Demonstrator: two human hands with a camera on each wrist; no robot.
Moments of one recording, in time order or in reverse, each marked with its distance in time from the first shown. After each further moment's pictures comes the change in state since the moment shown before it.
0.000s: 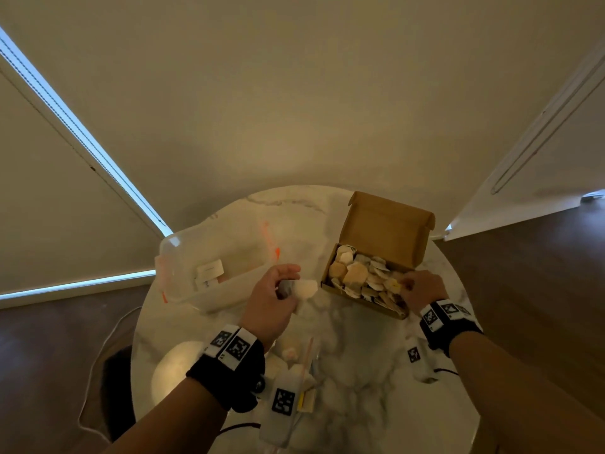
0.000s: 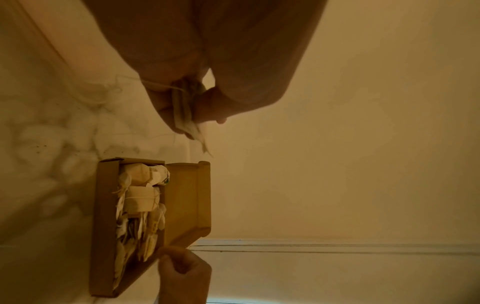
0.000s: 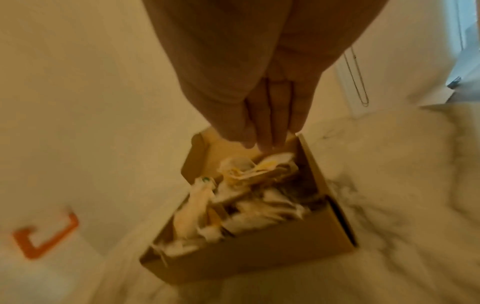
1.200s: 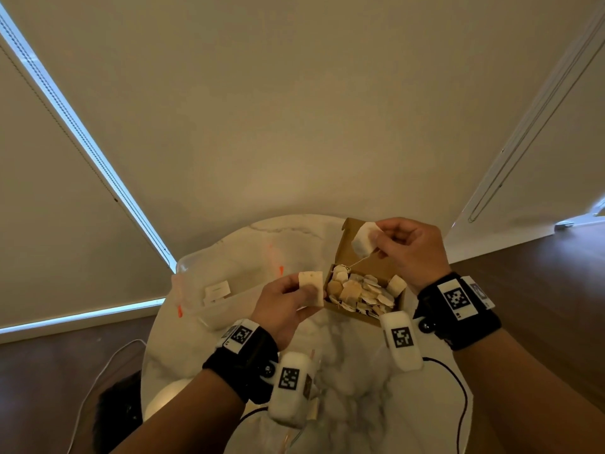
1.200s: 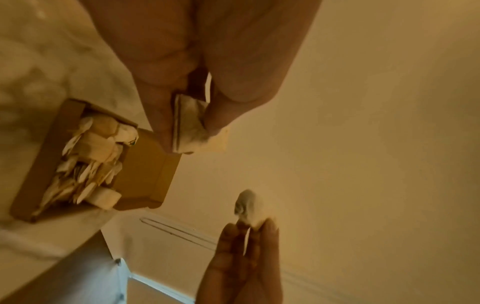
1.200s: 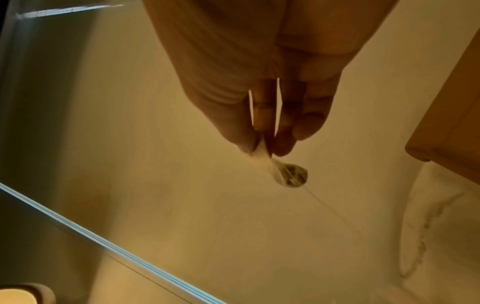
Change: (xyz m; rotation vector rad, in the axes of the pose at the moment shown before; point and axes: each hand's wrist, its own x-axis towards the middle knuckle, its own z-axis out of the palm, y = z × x) left_hand -0.032 0.053 0.004 -0.520 -0.114 -0.190; right_hand -0.111 -0.132 -0.145 1.062 0.299 -0.345
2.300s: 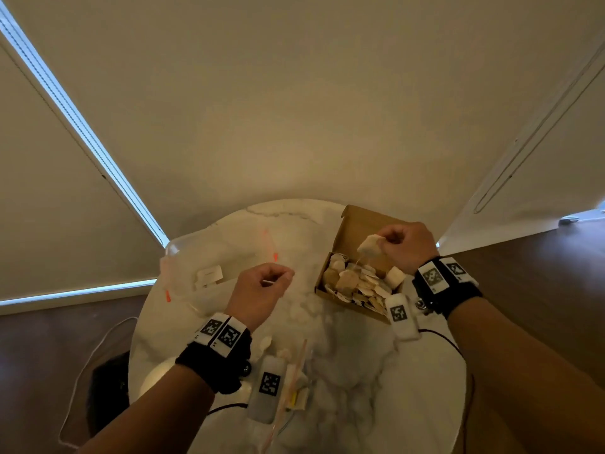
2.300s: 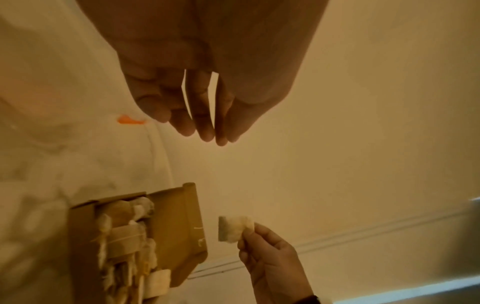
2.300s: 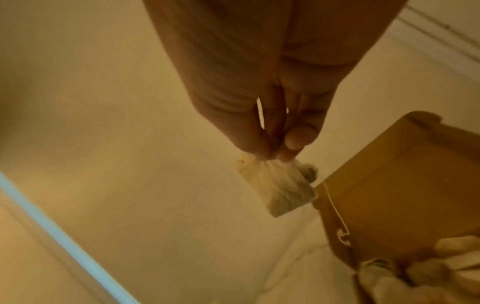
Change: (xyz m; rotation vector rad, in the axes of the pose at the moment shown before) left_hand 0.012 0.000 -0.029 0.683 0.163 0.307; right_hand 0.052 0.078 -0.019 -0.634 -0.151 0.140
